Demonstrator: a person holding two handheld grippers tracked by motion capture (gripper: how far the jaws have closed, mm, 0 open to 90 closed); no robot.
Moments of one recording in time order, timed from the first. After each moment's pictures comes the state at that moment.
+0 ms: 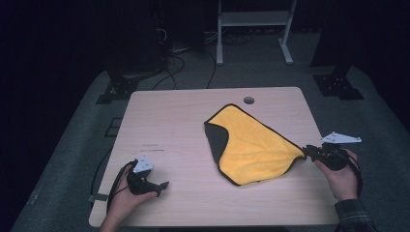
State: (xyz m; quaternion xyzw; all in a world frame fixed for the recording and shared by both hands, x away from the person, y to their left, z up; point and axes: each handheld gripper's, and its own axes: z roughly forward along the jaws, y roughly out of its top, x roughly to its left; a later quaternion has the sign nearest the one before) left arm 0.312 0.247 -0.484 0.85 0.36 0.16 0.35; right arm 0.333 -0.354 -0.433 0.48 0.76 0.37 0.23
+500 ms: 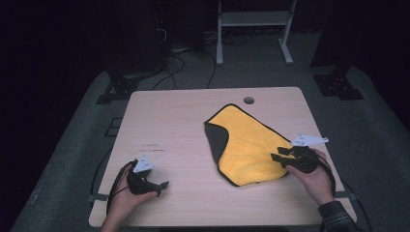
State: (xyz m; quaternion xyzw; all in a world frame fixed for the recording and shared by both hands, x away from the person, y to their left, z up) left arm 0.312 0.247 -0.483 0.85 0.36 0.16 0.35; right arm 0.336 -0.269 -0.435 0.40 0.80 0.41 0.17
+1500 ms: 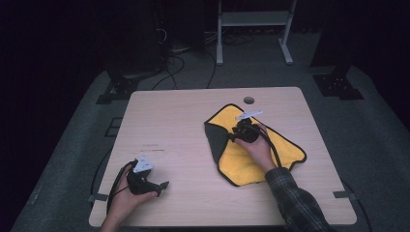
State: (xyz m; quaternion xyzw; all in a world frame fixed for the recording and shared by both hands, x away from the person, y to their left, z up) left arm 0.312 0.247 -0.483 0.85 0.36 0.16 0.35; right arm 0.463 -0.140 -0.460 0.40 0.82 0.40 0.13
